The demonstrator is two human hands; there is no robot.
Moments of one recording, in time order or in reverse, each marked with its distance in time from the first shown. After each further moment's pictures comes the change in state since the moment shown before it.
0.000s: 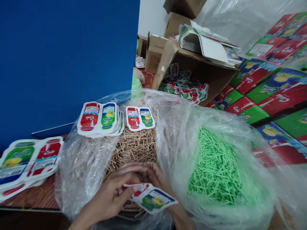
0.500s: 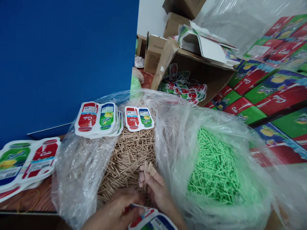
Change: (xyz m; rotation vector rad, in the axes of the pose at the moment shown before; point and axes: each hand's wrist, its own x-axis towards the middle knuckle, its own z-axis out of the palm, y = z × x) left_hand -0.018 -0.013 0.037 0.010 -0.218 -0.200; right_hand -0.014 0.012 0.017 0.588 -0.072 0.122
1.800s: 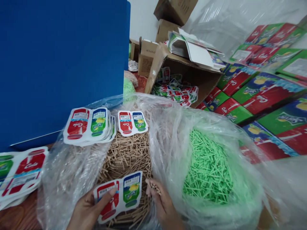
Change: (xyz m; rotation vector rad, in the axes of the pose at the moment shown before) left_hand -0.007 -0.001 -0.008 -0.954 0.765 -0.680; right_hand -0.034 0.004 -0.043 -0.655 0.055 -0.291
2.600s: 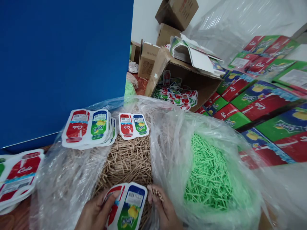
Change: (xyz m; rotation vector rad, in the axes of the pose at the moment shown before) left_hand 0.012 -0.021 0.001 0.373 0.023 0.152; right_hand 0.000 -0.003 0.007 0.062 0.132 0.125
